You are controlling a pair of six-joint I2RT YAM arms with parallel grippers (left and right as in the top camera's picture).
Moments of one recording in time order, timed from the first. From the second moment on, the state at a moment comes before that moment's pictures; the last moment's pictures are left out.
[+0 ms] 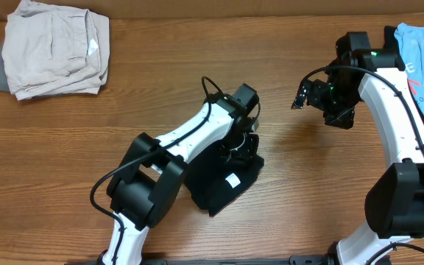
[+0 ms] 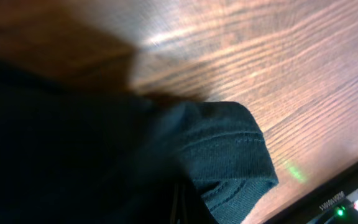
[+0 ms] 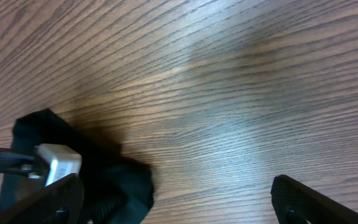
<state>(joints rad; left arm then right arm) -0.68 2.13 1.55 -0.95 0.46 -0.42 0.01 1.84 1.61 -1.27 -0.24 0.36</state>
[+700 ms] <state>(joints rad) -0.40 1.88 1.69 -1.12 0.37 -0.28 0.01 1.84 1.61 -1.27 -0.24 0.36</state>
